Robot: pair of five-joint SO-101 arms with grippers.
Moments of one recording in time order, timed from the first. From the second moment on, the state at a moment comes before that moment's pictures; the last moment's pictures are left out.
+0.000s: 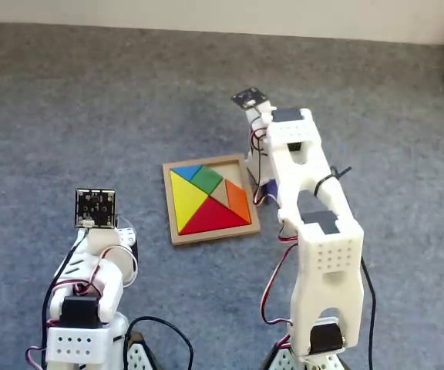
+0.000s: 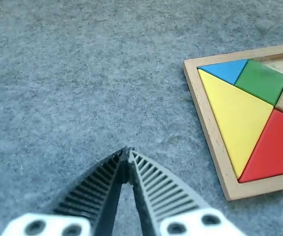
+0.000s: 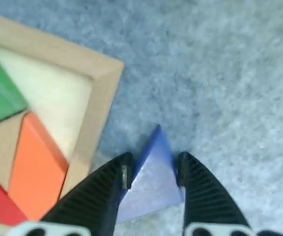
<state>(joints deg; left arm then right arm) -4.4 -100.4 96.0 53.5 5.1 -15.7 37.0 -18.5 74.4 25.0</state>
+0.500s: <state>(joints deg) -4.4 -100.4 96.0 53.5 5.1 -16.4 37.0 -18.4 80.9 17.2</state>
